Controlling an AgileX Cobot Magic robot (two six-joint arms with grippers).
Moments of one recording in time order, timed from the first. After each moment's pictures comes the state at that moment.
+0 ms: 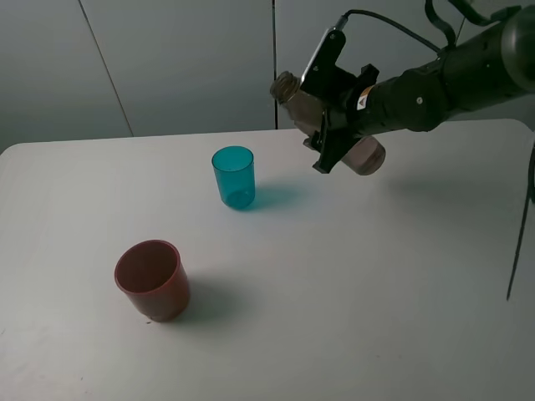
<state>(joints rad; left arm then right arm) -0.14 0.00 -0.51 0.10 1.08 -0.05 0.44 1.89 -1.02 -0.12 -0.10 -0.68</state>
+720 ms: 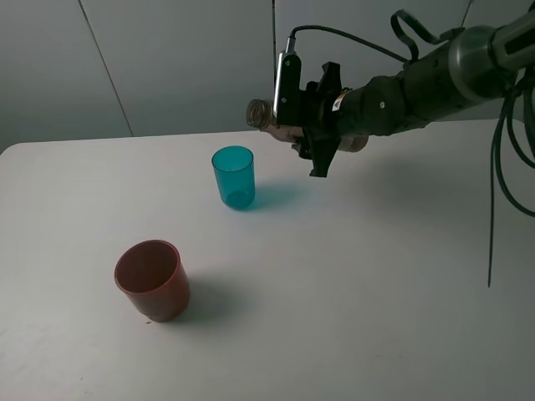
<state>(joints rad) -0.14 0.00 -0.51 0.10 1.08 -0.05 0.48 1.99 -1.11 0.10 -0.16 -1.24</state>
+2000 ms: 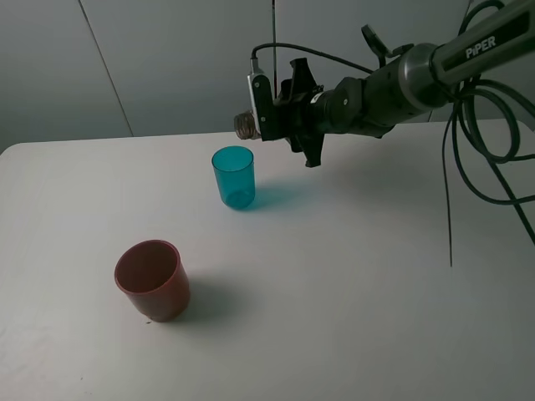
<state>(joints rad) -0.14 0.00 -0.51 0.10 1.08 -0.05 0.52 2.13 -1.26 0.41 -0.25 -1.86</state>
